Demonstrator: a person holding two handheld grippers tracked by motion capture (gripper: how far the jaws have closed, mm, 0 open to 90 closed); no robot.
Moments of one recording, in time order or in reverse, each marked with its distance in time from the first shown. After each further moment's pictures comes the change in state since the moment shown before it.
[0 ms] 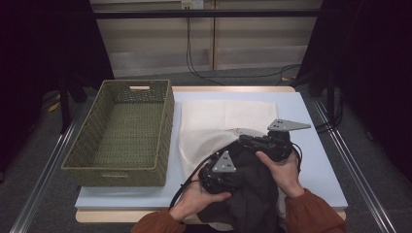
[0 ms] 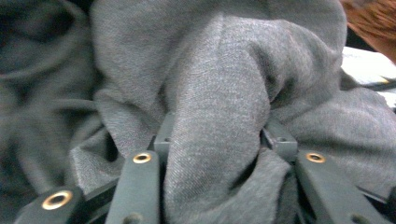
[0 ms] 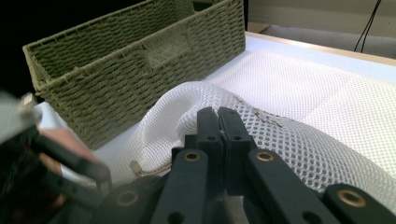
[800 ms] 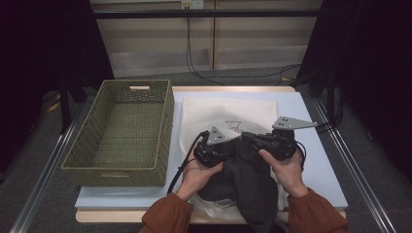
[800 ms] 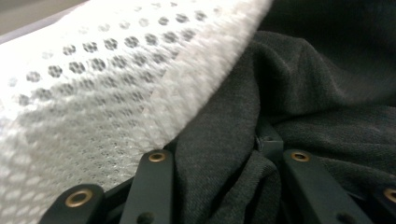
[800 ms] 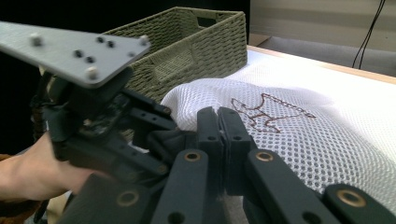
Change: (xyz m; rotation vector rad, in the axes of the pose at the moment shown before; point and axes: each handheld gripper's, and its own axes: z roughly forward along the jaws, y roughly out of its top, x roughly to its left) left arm 0.054 0.016 0.011 -0.042 0.200 -0.131; right arm 0.006 0.010 -0.012 -0.035 0.009 -0.014
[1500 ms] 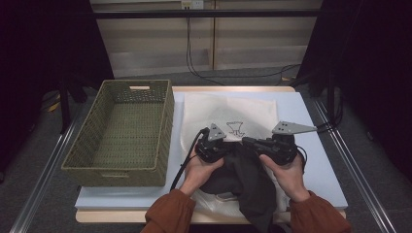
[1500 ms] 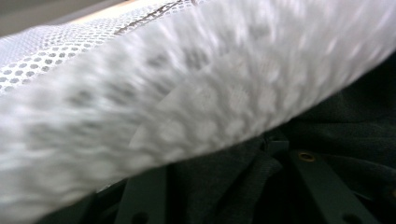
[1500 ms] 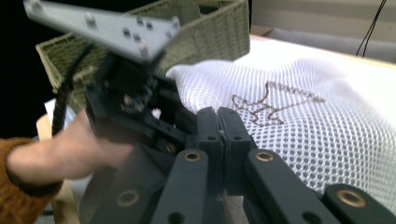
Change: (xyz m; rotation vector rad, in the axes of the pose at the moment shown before) left arm 0.013 -0.008 0.016 -0.025 0.019 -0.030; right arm 0.002 -0.011 -0.002 0.036 0.000 0.001
